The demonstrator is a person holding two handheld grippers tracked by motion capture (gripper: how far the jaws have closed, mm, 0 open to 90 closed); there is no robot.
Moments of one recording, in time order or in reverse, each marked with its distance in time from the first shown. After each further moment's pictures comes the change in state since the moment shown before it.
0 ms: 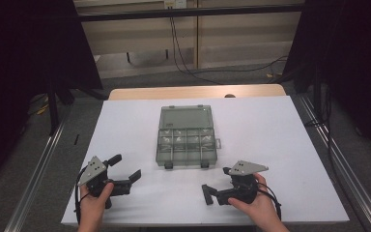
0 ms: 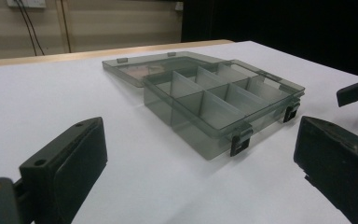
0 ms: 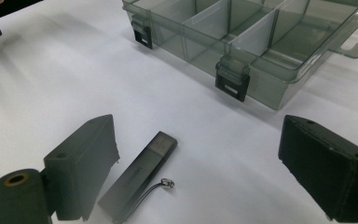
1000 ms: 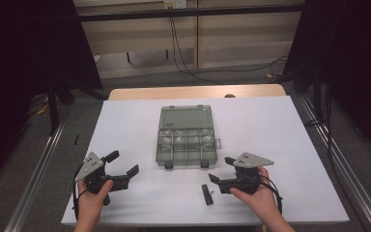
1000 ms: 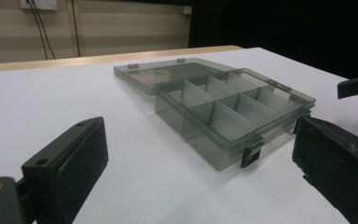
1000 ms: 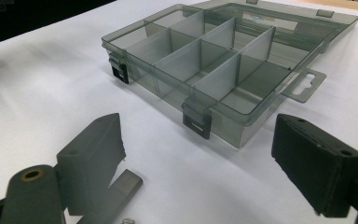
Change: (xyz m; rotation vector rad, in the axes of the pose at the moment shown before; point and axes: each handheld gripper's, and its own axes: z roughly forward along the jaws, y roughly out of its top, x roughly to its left) left arm 0.006 0.007 0.001 -0.008 0.032 -0.029; right arm -0.017 0.011 0.000 -0.110 -0.040 -0.012
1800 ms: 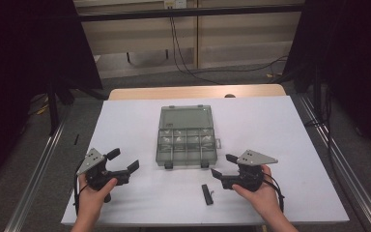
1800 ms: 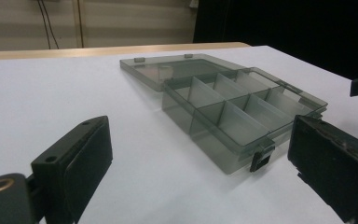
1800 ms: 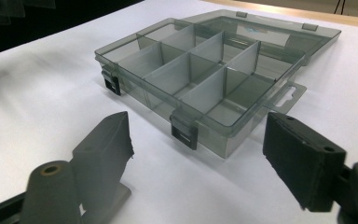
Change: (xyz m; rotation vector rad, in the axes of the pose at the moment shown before) left arm 0.009 0.002 0.006 0.023 0.011 -0.031; right arm -0.007 0.004 -0.004 -0.041 -0.019 -0.001
